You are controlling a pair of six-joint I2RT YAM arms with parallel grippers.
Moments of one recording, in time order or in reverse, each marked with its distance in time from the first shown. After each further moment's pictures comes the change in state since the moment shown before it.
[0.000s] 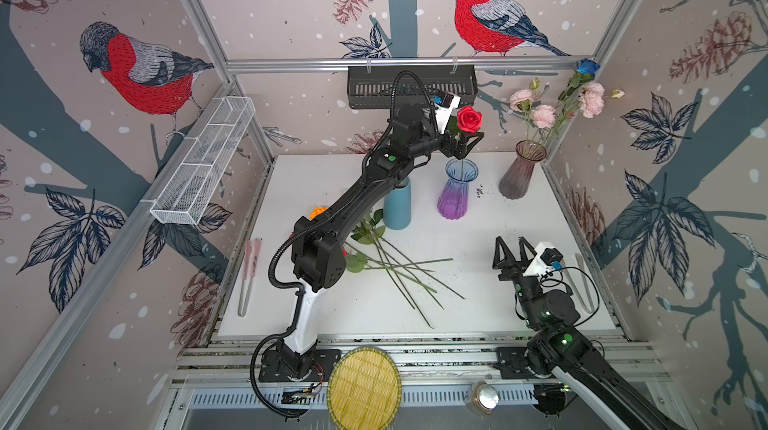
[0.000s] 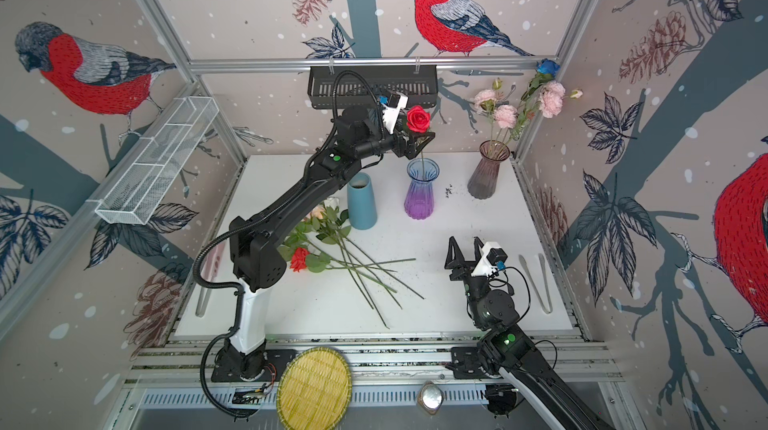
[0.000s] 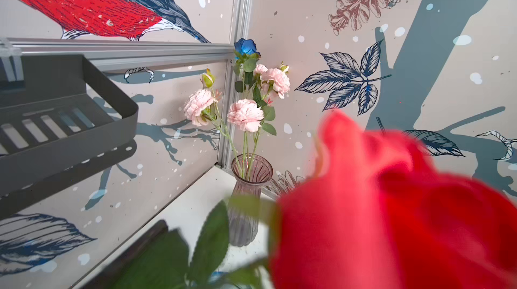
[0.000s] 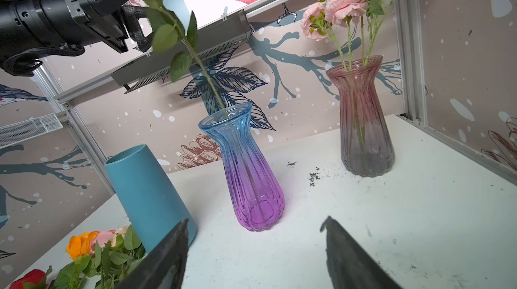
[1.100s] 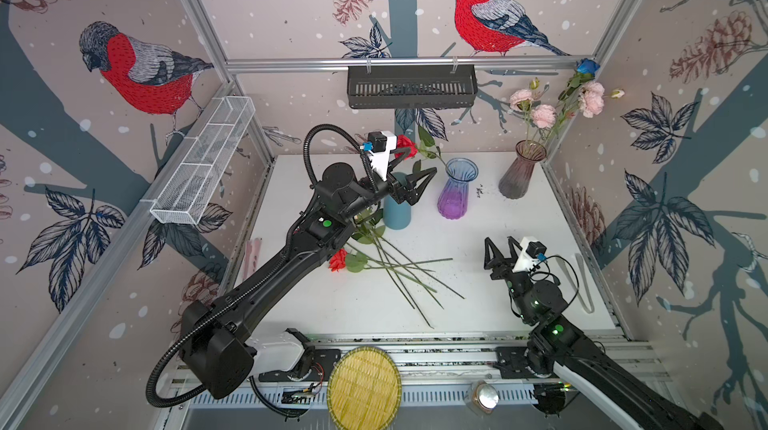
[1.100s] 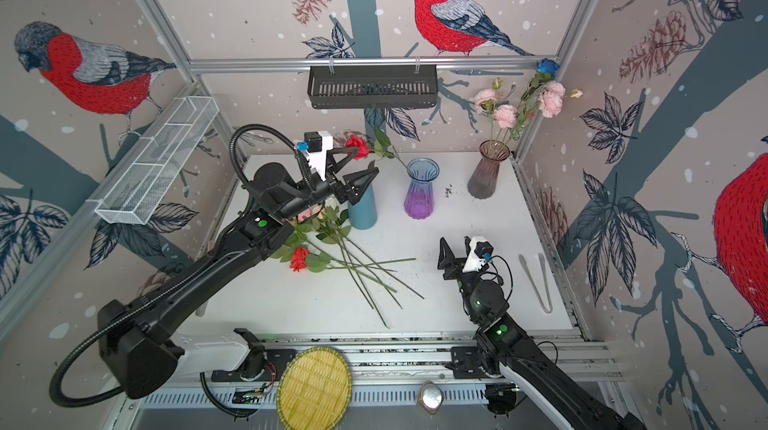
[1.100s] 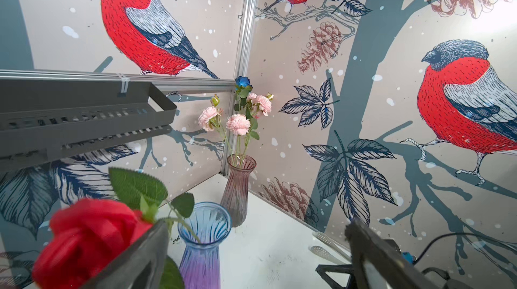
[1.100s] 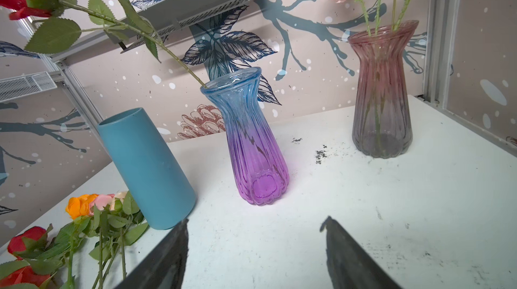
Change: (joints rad) left arm 0.018 -0.853 -1.076 0.396 -0.100 -0.075; right arm -0.014 0.257 0.000 0.138 -0.086 0.000
